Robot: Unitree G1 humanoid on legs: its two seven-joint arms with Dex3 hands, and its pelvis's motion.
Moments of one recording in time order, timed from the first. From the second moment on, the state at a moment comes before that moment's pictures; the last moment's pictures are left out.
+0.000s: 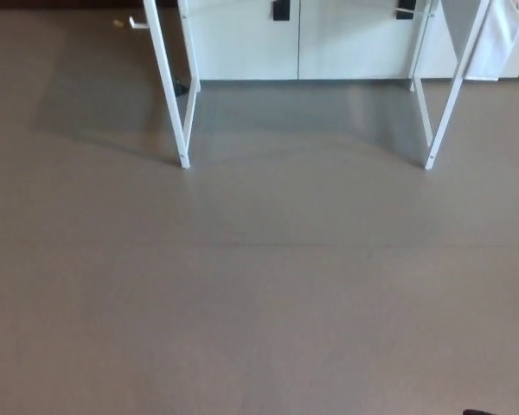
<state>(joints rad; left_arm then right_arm) 0.71 0.29 0.33 0.04 -0.25 0.08 -0.26 0.46 -0.27 -0.05 0.25 0.01 -0.11 0.19</state>
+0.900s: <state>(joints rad) 0.76 0.26 0.24 0.00 -0.19 0.05 -0.24 0.51 -0.29 -0.02 0.23 -0.02 -0.13 0.19</state>
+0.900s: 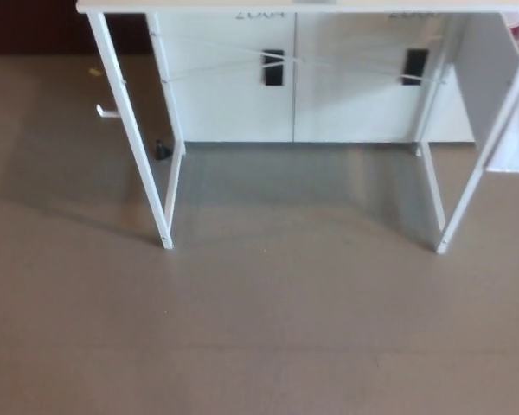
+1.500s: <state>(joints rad) 0.76 0.26 0.22 0.01 -0.15 0.05 -0.22 0.50 -0.29 -0.01 0.25 -0.03 -0.14 0.19</state>
